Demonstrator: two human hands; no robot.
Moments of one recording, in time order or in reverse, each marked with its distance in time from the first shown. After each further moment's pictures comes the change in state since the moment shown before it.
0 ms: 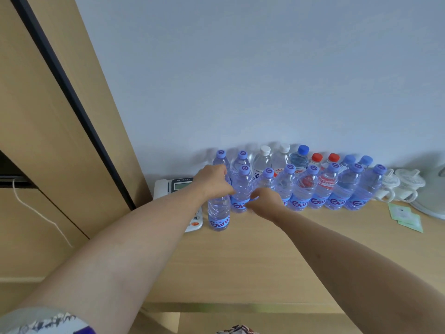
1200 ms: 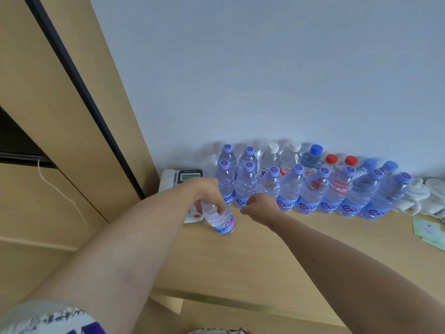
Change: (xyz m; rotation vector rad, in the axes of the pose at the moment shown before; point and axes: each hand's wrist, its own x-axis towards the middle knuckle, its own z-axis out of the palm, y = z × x) left_hand -0.009 -0.004 0.010 -0.107 -0.484 -0.334; right_hand 0.010 0.011 0.012 0.010 -0.181 -0.055
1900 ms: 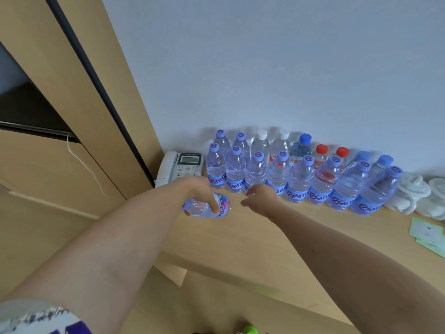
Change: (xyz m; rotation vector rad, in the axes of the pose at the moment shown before) left_hand -0.043 0.031 0.059 0.111 0.110 -0.180; right_hand -0.029 0.055 -0.043 -0.029 -0.094 -0.139
